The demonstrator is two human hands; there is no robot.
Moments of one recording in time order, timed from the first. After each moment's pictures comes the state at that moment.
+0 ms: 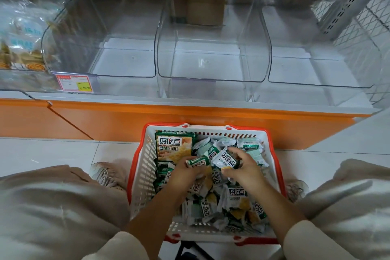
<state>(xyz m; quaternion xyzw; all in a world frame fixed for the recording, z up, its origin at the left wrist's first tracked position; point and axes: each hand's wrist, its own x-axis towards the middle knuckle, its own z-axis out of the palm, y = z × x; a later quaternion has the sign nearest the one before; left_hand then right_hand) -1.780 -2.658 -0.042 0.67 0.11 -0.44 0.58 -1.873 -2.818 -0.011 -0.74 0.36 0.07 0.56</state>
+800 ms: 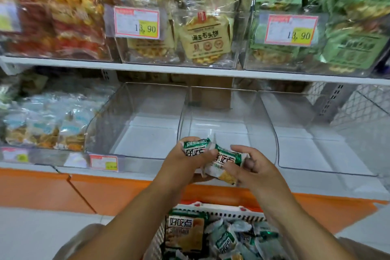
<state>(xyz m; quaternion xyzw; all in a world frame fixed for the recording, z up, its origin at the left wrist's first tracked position) -1.674 -2.671 0.183 0.63 -0.10 -0.32 0.71 -1.780 -2.812 0.174 -0.72 0.21 -0.12 0.65</state>
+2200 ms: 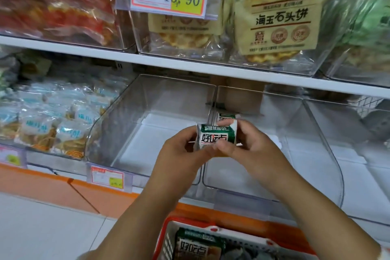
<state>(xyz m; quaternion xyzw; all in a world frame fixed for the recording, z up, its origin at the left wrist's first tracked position) -1.589 -2.657 0.175 0.72 -0.17 -0.15 0.66 -1.639 -2.817 0.187 -0.81 0.06 -0.06 0.57</state>
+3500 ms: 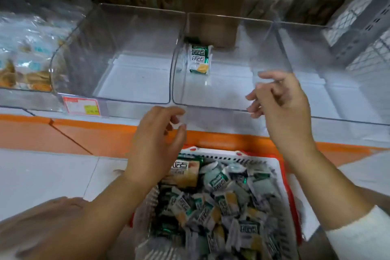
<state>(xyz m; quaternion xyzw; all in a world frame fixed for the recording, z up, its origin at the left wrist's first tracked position) -1.671 -2.629 0.096 0.84 -0.31 0.11 0.43 -1.749 -2.844 0.155 -0.75 0.18 -0.31 0.56</state>
